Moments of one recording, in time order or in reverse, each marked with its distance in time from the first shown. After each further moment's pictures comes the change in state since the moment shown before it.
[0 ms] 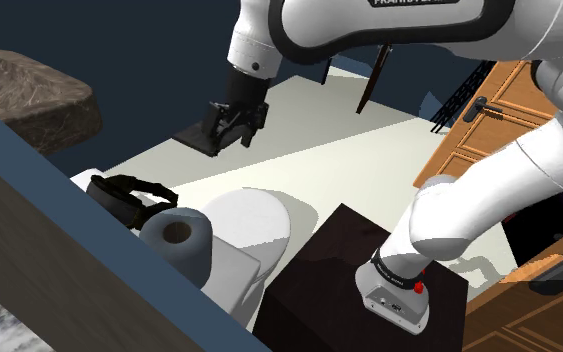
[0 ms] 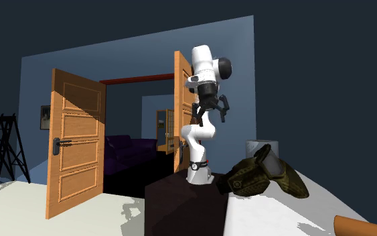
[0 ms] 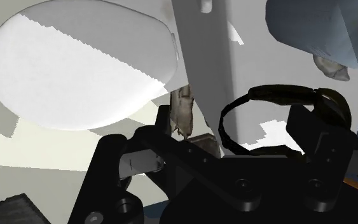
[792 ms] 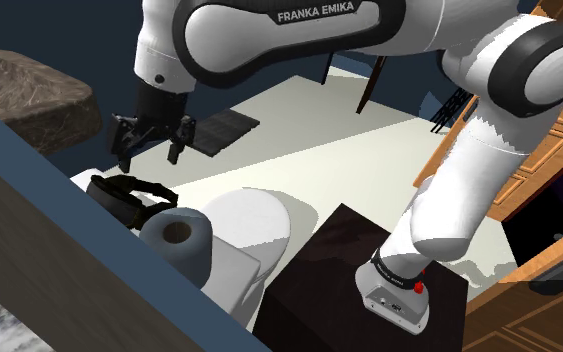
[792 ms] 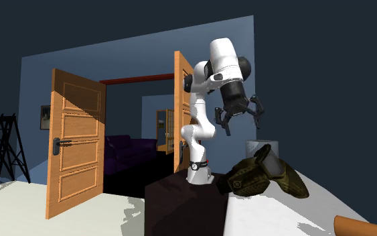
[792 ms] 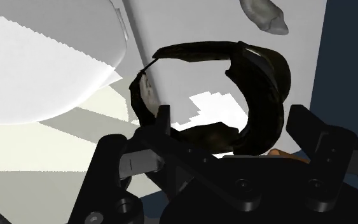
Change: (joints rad) arm 0.045 0.413 0.144 0.313 -0.140 0.162 0.242
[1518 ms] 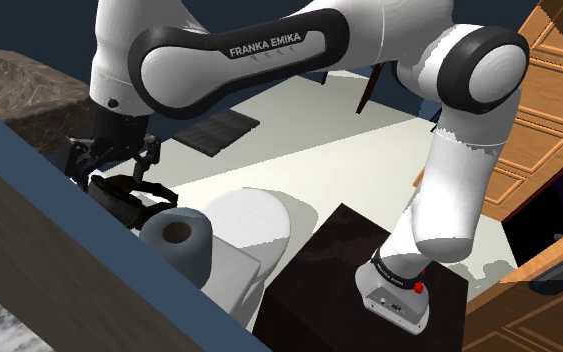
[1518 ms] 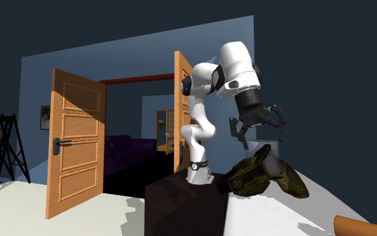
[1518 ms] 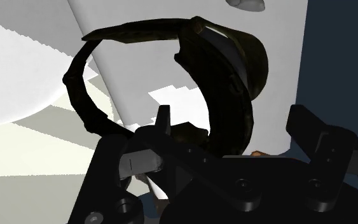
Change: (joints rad) arm 0.075 0.217 0.012 0.146 -0.122 0.082 0.116
